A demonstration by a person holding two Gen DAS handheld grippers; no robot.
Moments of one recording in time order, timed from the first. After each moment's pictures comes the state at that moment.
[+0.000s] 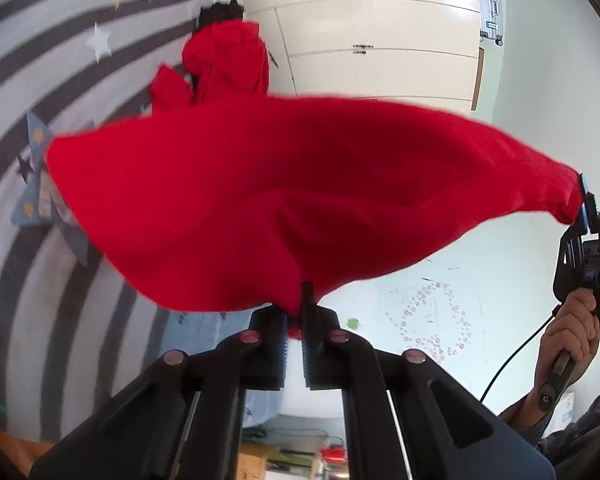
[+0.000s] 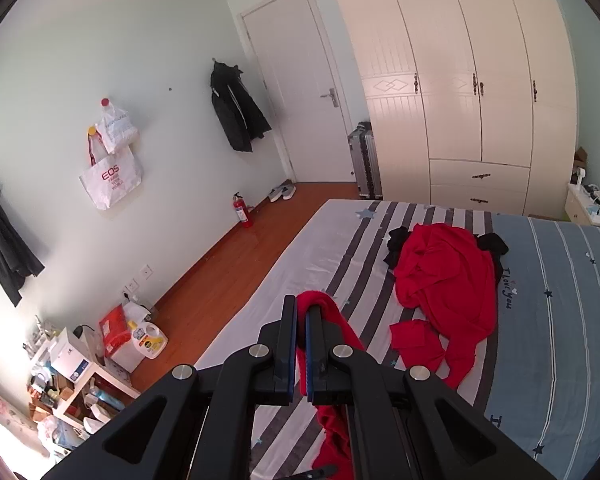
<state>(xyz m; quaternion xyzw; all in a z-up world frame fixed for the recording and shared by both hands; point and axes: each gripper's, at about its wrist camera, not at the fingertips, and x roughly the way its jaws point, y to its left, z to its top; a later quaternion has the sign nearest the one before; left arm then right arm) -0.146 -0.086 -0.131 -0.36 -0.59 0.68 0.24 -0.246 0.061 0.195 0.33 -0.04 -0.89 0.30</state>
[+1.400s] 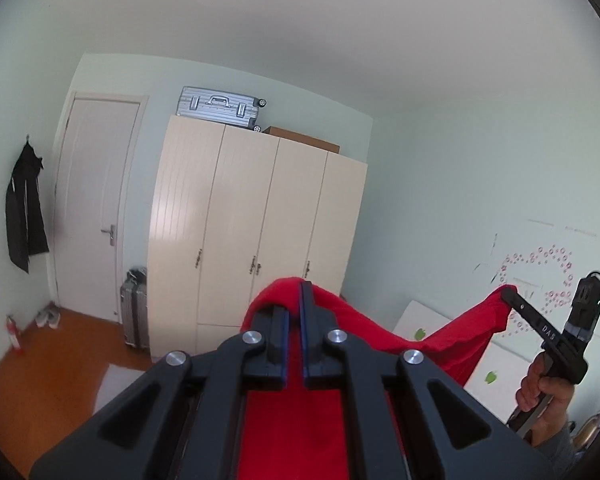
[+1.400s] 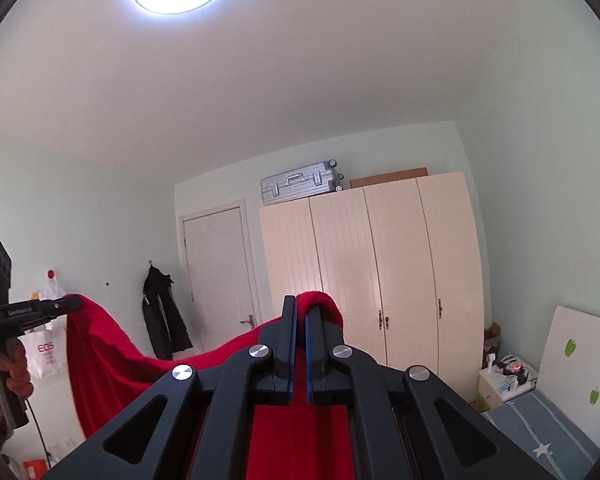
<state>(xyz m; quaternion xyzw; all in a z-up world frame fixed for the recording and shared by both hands) -0.247 -0.161 0.644 -0.07 -0.10 0.98 0.17 -0.268 0.221 0.588 -0.02 -0.08 -0.99 0.14</state>
